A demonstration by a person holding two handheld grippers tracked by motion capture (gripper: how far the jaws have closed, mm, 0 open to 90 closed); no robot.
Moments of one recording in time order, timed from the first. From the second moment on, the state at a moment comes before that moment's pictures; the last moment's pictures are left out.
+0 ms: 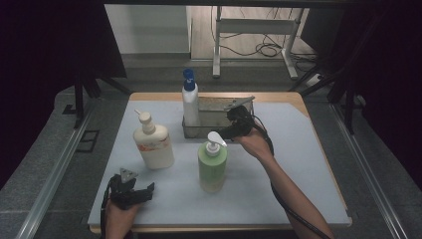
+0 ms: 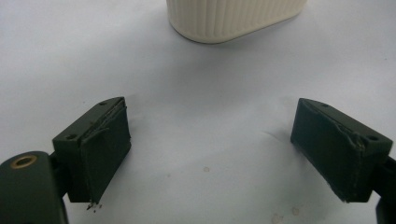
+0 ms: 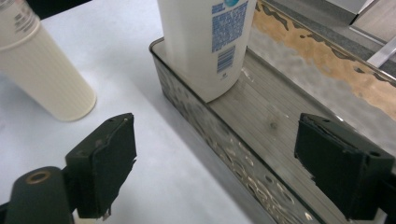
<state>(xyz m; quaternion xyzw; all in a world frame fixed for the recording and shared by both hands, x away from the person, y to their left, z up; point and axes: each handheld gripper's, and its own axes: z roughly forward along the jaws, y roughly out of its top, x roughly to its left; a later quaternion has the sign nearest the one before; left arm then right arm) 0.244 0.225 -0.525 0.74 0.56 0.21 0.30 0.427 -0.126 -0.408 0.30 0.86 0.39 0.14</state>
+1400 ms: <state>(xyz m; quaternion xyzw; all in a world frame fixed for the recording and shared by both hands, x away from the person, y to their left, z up) 0.244 0.225 -0.525 0.74 0.56 0.21 0.30 0.343 -0.195 -0.443 0.25 0.87 0.40 0.12</state>
